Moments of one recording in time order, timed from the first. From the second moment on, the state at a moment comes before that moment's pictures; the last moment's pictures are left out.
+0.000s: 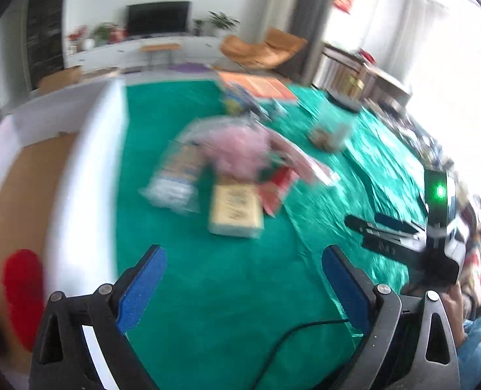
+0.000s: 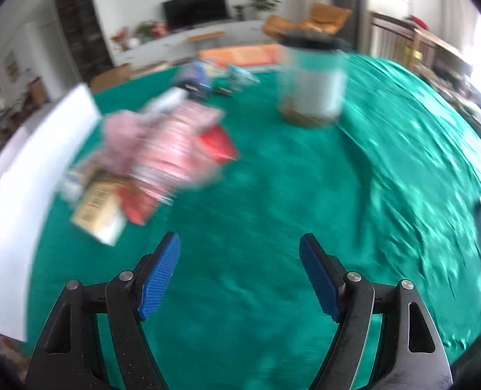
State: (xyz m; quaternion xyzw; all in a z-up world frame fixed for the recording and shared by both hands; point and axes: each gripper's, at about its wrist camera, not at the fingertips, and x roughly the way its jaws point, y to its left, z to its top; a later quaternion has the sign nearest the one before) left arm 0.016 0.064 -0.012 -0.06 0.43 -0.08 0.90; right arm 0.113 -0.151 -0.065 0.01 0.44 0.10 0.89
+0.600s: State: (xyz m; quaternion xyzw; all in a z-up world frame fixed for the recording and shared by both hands) left arm 0.082 0.027 -0.096 0.02 0.46 -0.05 0.89; right arm 0.114 -0.179 -0.081 0.00 0.47 0.01 0.88
